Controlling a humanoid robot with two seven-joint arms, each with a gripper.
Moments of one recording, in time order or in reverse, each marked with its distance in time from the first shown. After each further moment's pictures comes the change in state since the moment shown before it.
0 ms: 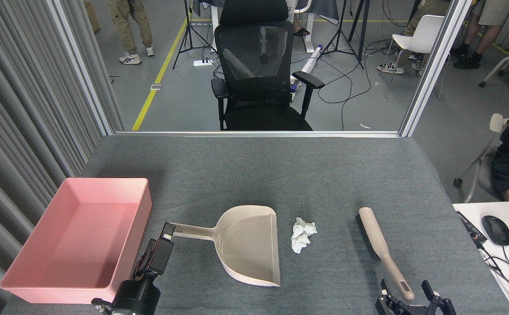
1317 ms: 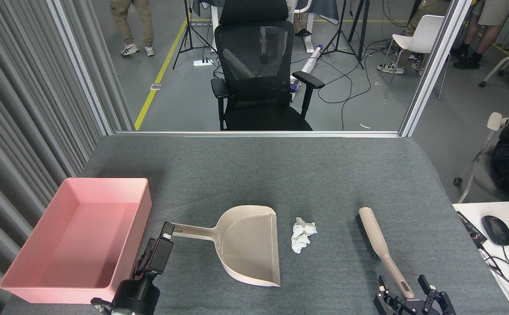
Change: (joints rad) left arm 0.000 0.000 0.001 -0.006 -0.001 0.000 0.000; right arm -0.043 -0.042 0.029 0.069 0.011 -0.009 -0.025
